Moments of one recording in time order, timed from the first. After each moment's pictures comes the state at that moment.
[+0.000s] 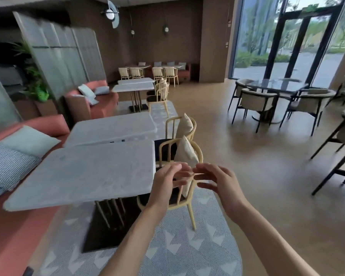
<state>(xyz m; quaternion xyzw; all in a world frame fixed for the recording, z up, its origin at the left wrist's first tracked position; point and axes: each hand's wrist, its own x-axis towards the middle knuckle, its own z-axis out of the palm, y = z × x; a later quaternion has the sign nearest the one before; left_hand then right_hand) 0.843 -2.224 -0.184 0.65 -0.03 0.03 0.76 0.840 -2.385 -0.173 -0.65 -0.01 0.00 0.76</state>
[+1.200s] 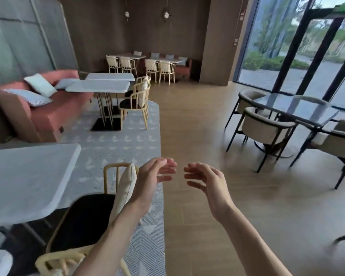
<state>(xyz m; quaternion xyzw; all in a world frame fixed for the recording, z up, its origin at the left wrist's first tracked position) 1.848 -2.555 -0.188 0.63 0.01 0.09 0.77 1.855 -2.716 -0.181 -0.63 0.01 0.03 0.78</state>
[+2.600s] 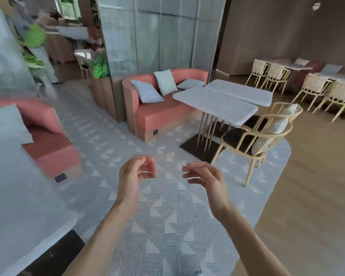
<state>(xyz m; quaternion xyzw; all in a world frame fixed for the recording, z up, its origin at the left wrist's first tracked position) 2.713 -2.113 -0.242 0.52 0.28 0.50 0.64 2.873 -2.229 -0.228 -0.58 -0.35 0.32 0.66</state>
